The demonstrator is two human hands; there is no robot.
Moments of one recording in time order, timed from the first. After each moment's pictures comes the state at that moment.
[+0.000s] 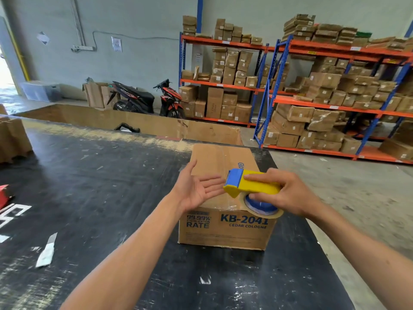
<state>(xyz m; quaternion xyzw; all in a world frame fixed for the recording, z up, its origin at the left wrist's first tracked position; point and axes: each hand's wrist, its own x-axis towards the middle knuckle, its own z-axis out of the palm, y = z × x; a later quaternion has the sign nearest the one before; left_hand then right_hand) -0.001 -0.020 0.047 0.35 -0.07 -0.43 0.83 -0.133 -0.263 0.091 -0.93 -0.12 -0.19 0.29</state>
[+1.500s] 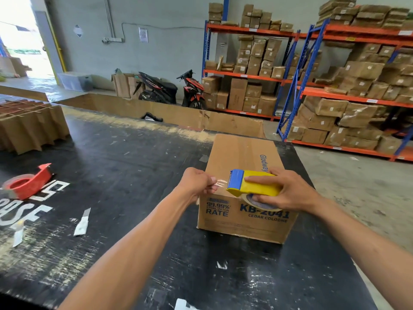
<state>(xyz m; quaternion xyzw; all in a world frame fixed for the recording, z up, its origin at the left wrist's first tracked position) -0.006 0.014 0.028 0.72 0.00 -0.15 0.68 -0.102 -0.245 0.064 -0.96 -0.20 -0.12 0.16</state>
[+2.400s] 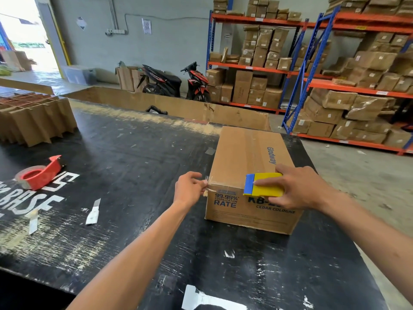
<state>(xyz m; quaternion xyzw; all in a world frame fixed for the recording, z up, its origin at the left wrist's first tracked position) -0.014 0.047 -0.033 0.80 -0.01 0.00 0.60 -0.119 -0.221 0.079 -0.98 -0.15 -0.05 -0.14</state>
